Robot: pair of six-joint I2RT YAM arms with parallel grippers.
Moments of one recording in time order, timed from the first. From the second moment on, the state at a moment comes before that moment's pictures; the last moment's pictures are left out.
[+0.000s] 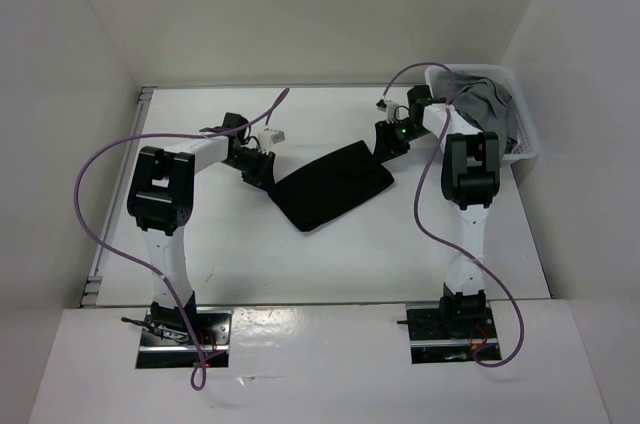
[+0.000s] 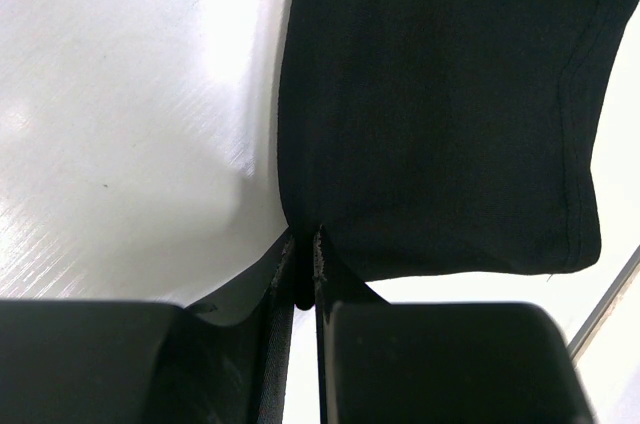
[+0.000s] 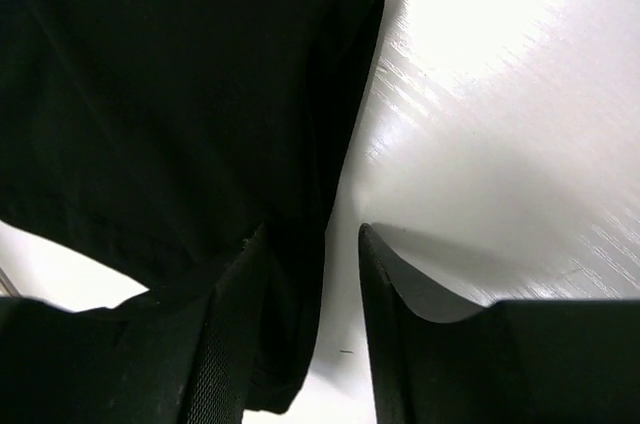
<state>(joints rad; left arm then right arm) -0.17 2.06 1.38 -0.58 0.67 0.28 0.06 2.31 1.82 -0.80 -0.67 -0.31</state>
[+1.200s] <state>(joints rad) -0.18 2.06 1.38 -0.59 0.67 0.29 0.12 2.35 1.86 -0.82 -0.65 -0.32</state>
